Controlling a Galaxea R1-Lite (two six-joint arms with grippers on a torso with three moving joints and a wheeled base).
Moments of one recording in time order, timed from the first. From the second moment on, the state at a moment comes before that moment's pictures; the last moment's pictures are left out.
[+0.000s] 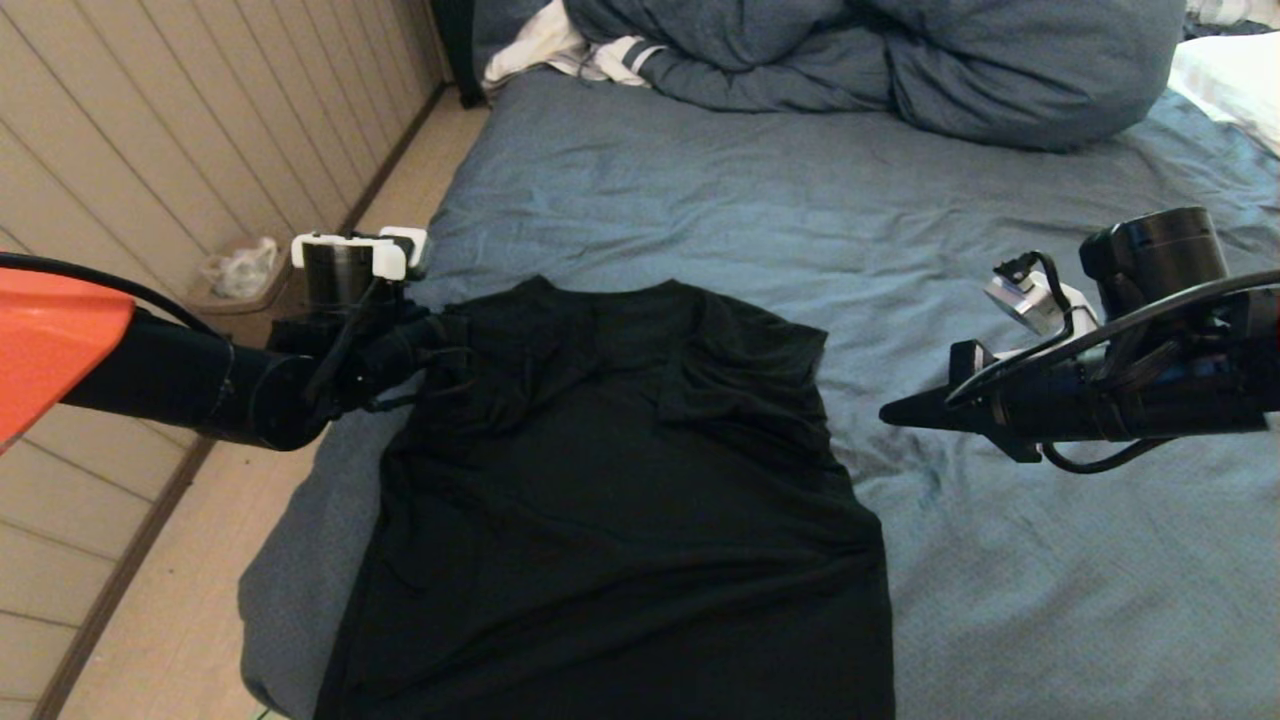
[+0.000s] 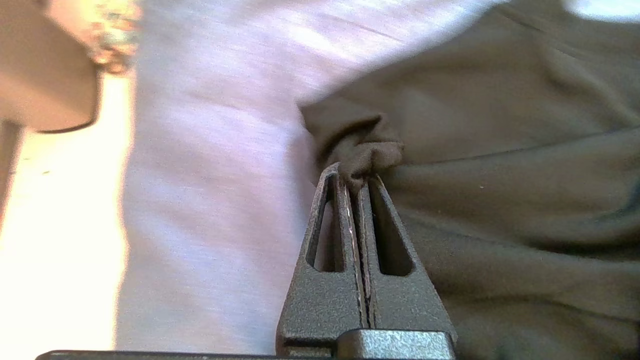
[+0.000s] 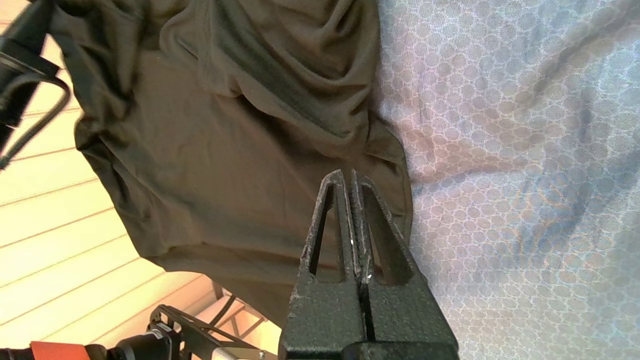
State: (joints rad) left arm -0.30 2.00 -1.22 -0.55 0.19 0.03; right arm 0.14 1.60 -1.14 0.18 0.47 0.46
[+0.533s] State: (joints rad) left arm -0.26 1.99 -1.25 -0.55 0.18 0.02; right arm 0.14 1.61 -1.14 0.18 0.47 0.46
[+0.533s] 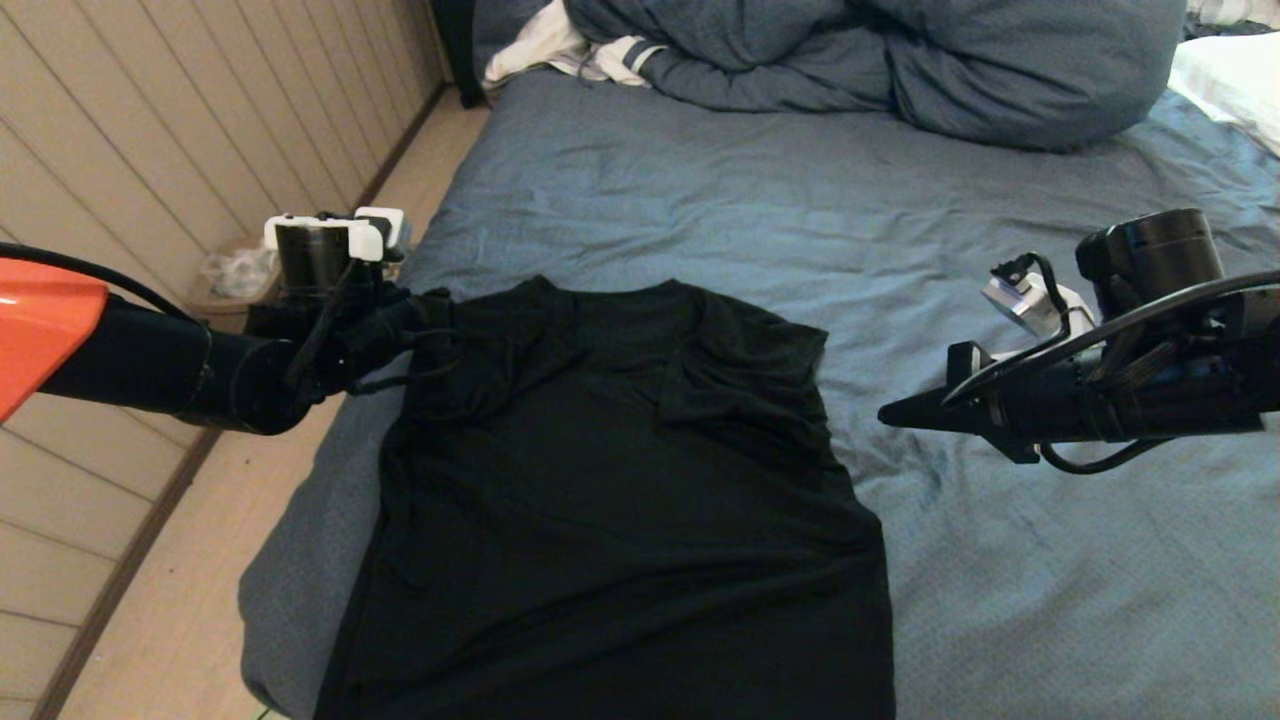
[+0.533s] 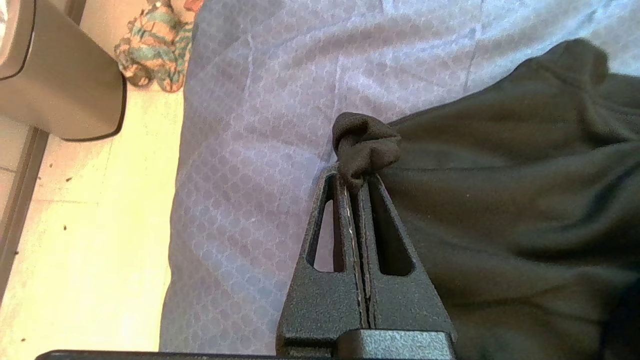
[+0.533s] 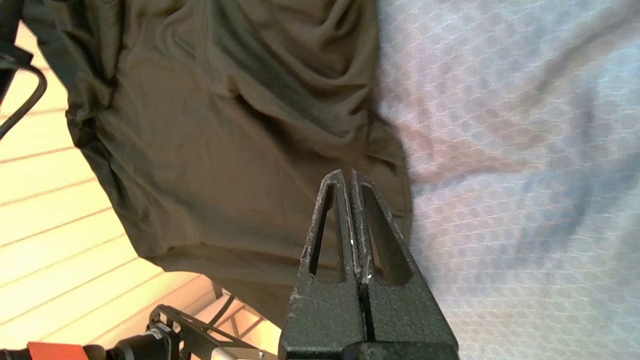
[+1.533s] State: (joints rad) left arm -0.29 1.87 -1.28 -0.44 0.19 0.01; right arm 0.14 1.61 -1.14 0.18 0.47 0.46
